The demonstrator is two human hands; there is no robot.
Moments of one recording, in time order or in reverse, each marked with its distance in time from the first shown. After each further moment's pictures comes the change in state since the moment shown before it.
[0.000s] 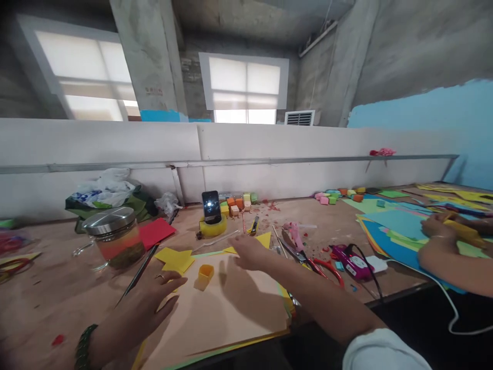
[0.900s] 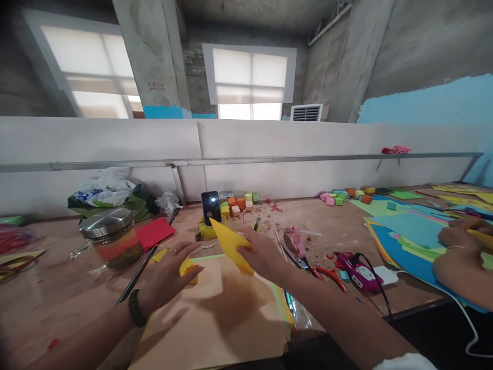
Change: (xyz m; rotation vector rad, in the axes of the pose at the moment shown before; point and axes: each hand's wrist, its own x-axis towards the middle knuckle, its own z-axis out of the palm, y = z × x) left_hand 0.066 0.004 0.008 -0.082 0.286 -0.010; right_hand -0.034 0.010 -0.028 0.519 0.438 0.184
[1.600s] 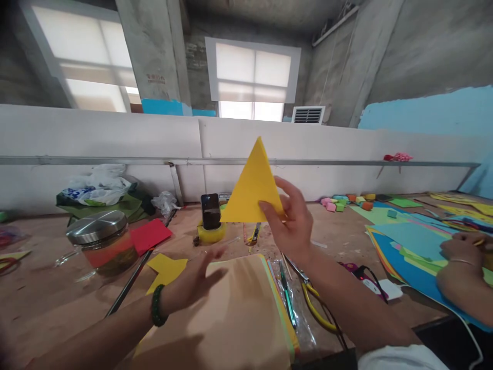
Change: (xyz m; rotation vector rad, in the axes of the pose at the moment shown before) left_hand 0.035 0.036 0.021 -0.693 -0.101 -0.072; right_hand 0.037 -0.026 -0.055 0.573 0.666 -0.307
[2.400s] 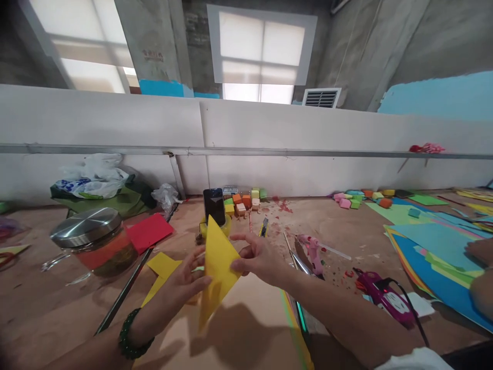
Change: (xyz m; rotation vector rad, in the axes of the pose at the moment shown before) left_hand -0.010 -0.012 -0.024 -0.637 0.054 -0.390; right_hand -0.038 0.054 0.031 0.264 -0.750 0.945
